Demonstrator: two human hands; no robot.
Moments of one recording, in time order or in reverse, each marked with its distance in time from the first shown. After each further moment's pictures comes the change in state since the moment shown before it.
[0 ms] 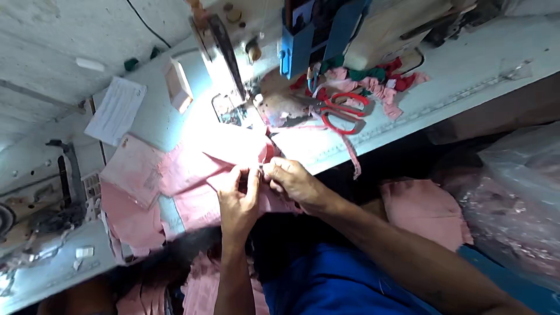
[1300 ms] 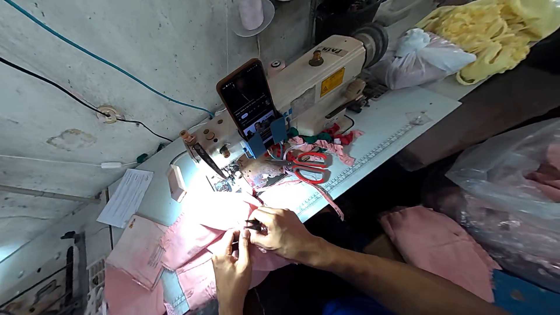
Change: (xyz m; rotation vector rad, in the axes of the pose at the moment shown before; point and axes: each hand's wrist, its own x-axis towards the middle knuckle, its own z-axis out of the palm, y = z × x) left_hand 0.004 -0.006 -0.008 0.160 -0.007 0.076; right_hand 0.009 -0.003 0.000 -0.909 0.246 -0.450
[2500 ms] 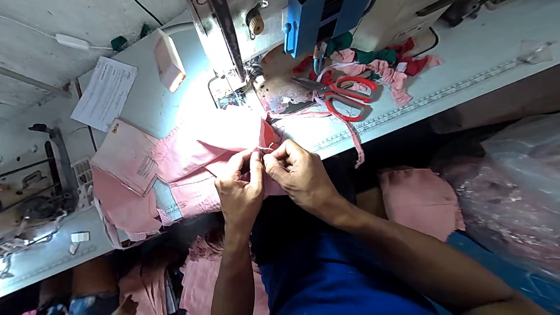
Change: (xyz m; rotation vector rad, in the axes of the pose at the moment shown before) left_hand -0.005 0.021 0.013 0.028 0.114 -0.054; right_hand -0.025 -0.020 -0.004 0.257 0.086 0.231
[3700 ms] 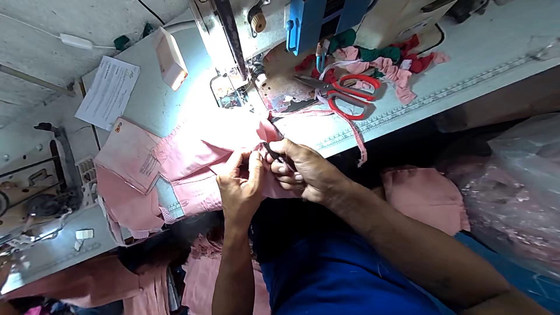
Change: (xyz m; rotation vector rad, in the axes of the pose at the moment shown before) left_hand 0.003 -0.006 -0.002 -0.168 -0.056 0.015; right_hand 0.019 0.003 -0.009 0.960 -0.407 0.532
